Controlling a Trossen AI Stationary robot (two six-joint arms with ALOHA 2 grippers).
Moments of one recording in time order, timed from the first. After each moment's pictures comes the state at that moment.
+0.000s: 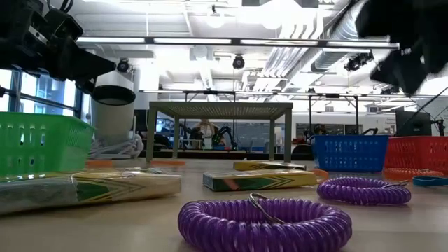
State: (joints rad) left arm 0.03 0.11 0.01 0.05 -0.02 -0.16; right arm 0.24 1.07 0.72 -0.74 -0.24 0.47
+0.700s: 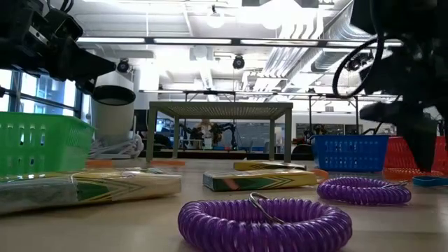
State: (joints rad) left arm 0.03 0.11 0.01 0.05 -0.02 -0.16; right arm 0.39 1.50 0.72 -0.62 -0.08 0.25
